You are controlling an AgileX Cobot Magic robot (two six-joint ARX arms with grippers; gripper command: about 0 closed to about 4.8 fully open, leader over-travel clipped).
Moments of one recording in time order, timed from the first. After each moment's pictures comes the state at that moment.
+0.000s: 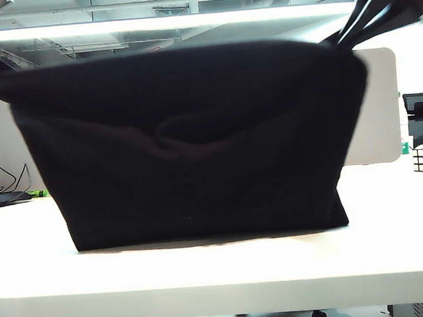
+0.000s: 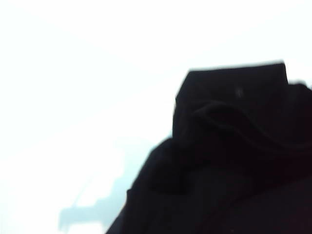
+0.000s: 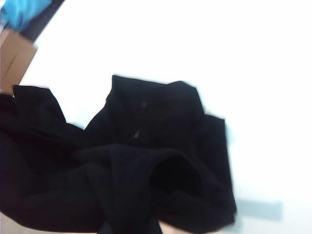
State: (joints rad) left arm 0.00 1.25 1.11 -0.64 0.36 0.03; right arm 0.10 1.30 1.11 -0.49 -0.54 0.22
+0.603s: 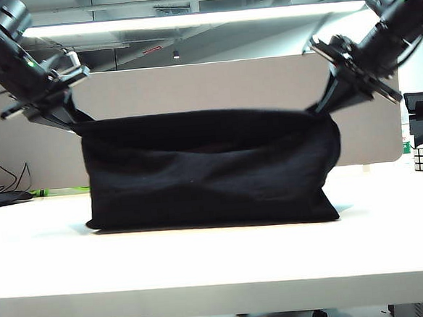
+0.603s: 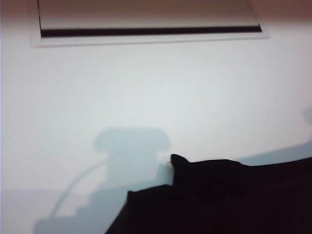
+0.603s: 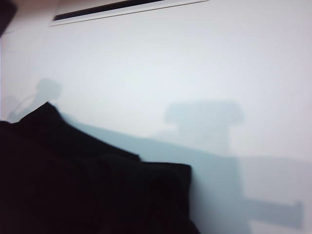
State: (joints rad) left arm -0.02 1.88 1.58 -0.38 0.38 0.01; right arm 0.02 1.87 1.53 -0.38 -0.51 0.21
